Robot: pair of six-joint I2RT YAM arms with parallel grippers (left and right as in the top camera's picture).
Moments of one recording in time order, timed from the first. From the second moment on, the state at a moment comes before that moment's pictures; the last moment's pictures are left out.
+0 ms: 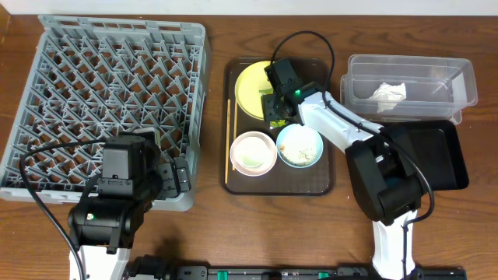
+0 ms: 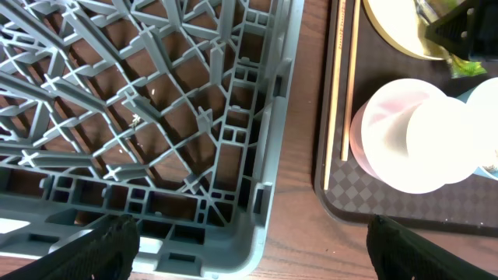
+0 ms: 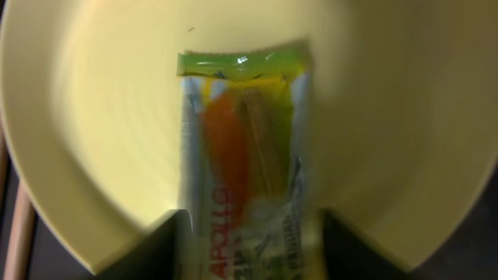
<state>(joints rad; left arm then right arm) -0.09 0.86 0.90 -1.02 0.05 -0.25 0.51 2.14 1.50 -0.48 0.03 0.35</state>
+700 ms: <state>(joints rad) -0.09 0.86 0.90 -1.02 0.05 -0.25 0.09 1.78 1.54 -0.71 0.14 0.67</state>
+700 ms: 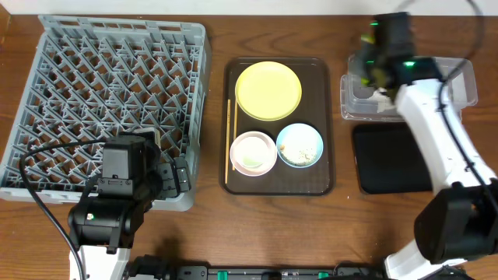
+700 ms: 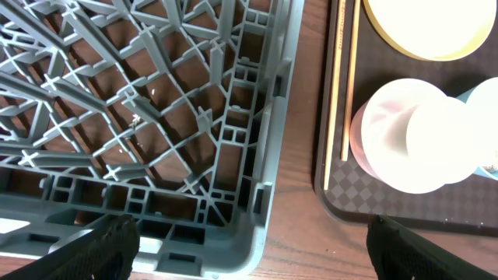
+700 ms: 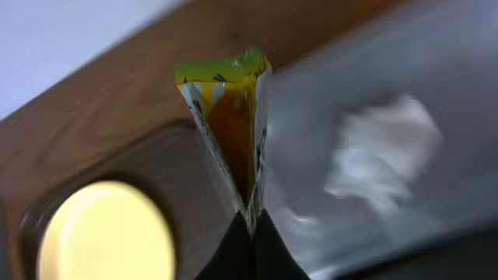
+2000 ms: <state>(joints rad) -0.09 0.86 0.90 -1.02 0.05 -0.25 0.58 1.69 1.16 -0.79 -0.19 -0.13</state>
